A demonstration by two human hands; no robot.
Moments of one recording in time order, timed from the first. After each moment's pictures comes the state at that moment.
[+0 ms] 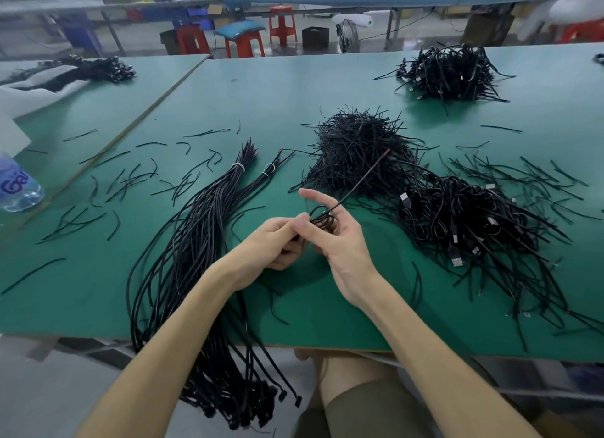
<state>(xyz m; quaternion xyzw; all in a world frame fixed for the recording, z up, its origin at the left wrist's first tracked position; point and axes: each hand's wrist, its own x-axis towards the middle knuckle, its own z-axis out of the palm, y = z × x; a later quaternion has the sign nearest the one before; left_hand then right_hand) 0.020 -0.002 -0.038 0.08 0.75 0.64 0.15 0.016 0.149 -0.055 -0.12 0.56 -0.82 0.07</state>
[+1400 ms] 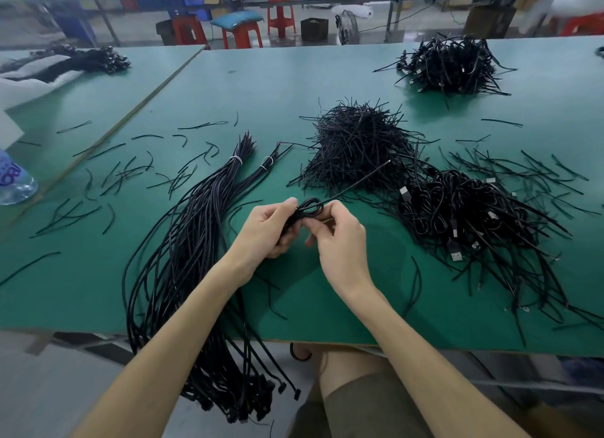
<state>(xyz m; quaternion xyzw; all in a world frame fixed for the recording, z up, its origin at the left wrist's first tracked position) 0.019 0.002 -0.041 0.01 0.76 0.65 0.04 0.023 0.144 -0.057 -0.06 0.77 -0.63 -0.09</state>
